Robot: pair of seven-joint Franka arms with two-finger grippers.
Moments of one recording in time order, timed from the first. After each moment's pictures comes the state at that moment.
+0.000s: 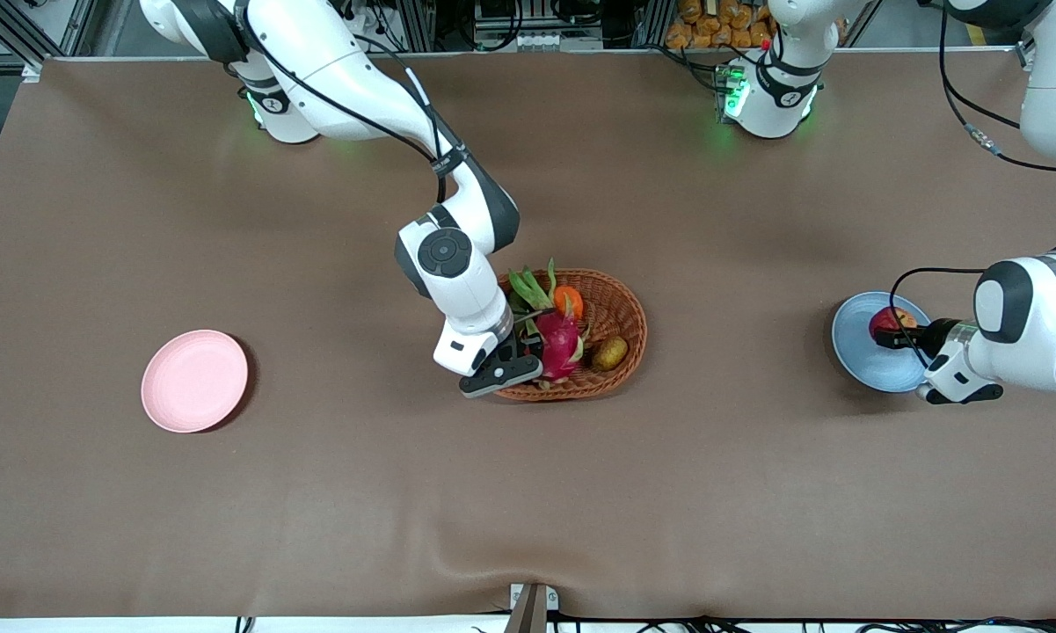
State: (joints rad) left arm 0.43 0.66 -0.23 -1.68 0.21 1.90 0.02; right arm 0.73 0.79 -0.09 -1.45 0.14 2.55 0.31
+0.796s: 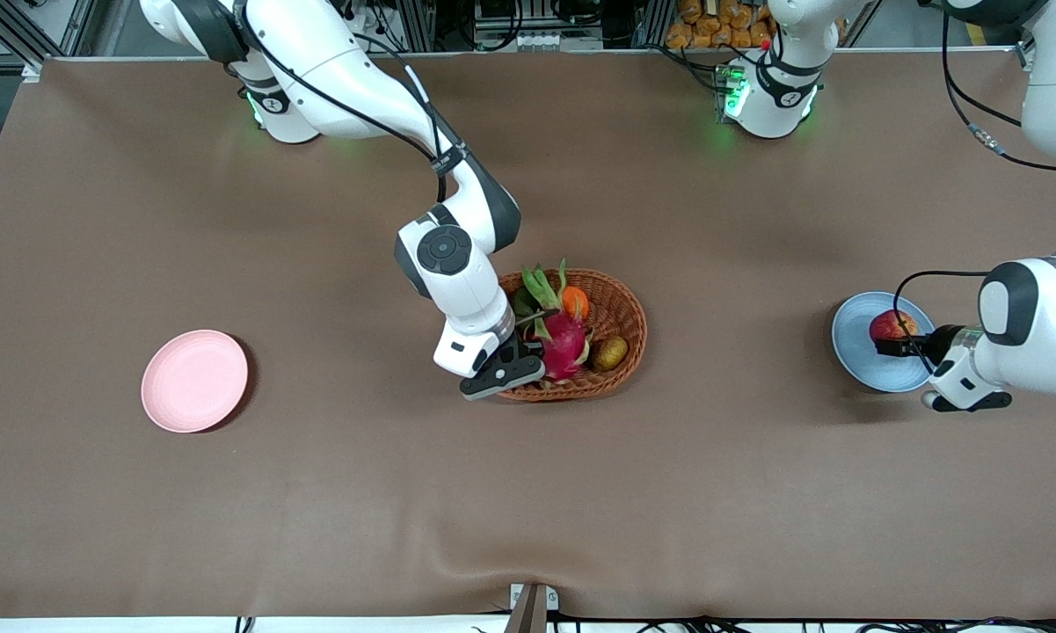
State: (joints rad) left arm 0.41 0.64 -0.25 -1.64 0.22 1.90 0.02; right arm 0.74 0.79 -0.10 -1.41 0.13 2.55 0.31
